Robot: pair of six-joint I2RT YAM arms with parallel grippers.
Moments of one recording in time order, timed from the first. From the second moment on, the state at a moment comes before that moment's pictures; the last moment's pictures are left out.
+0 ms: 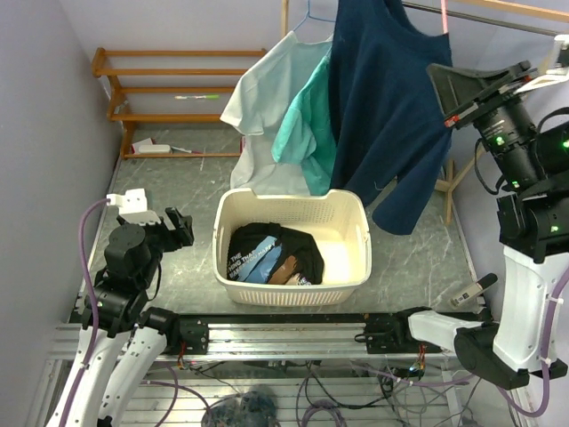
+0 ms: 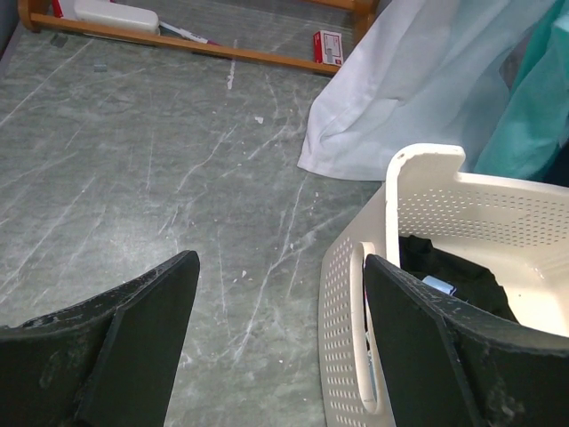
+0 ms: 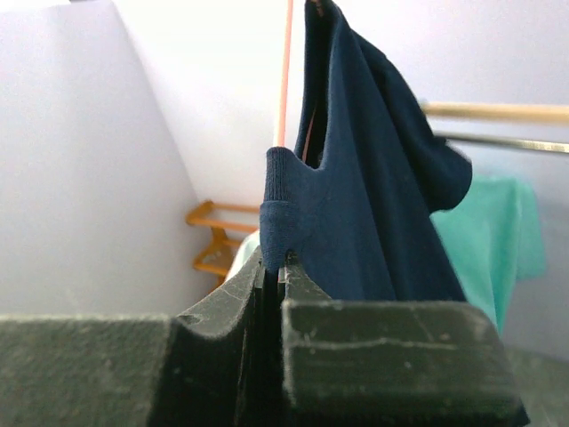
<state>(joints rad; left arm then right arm) -0.29 0.43 0.75 -0.58 -0.20 -0.31 0.20 1.17 2.02 -0.49 -0.27 0.34</state>
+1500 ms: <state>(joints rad) -0.29 0.30 0.88 -0.51 0.07 -0.27 0.20 0.84 1.51 -0.35 -0.69 0.42</state>
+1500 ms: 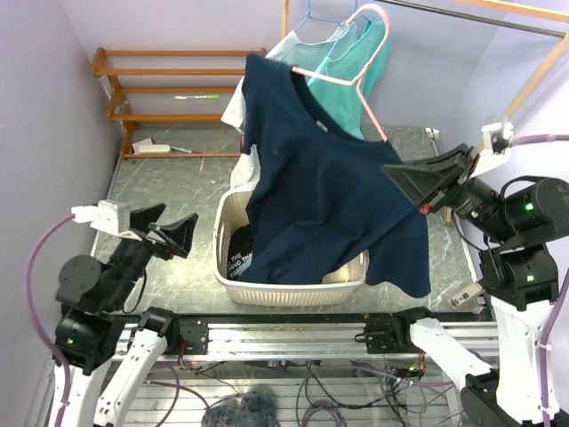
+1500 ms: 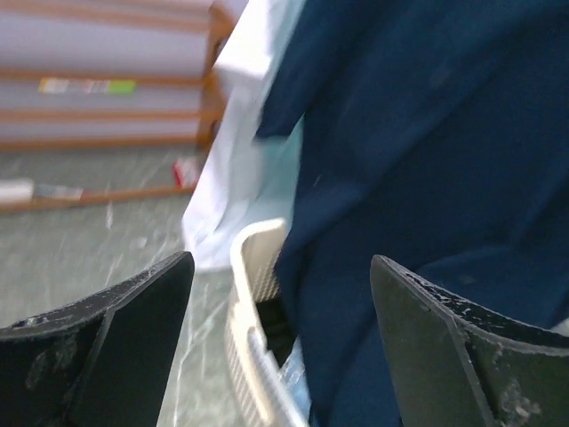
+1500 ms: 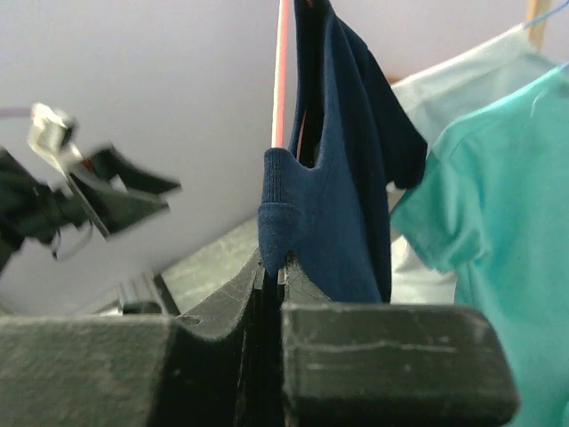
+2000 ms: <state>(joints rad) -0.29 0.78 1.27 -0.02 0.67 -0.37 0.20 0.77 1.36 -0.56 -0.99 0.26</state>
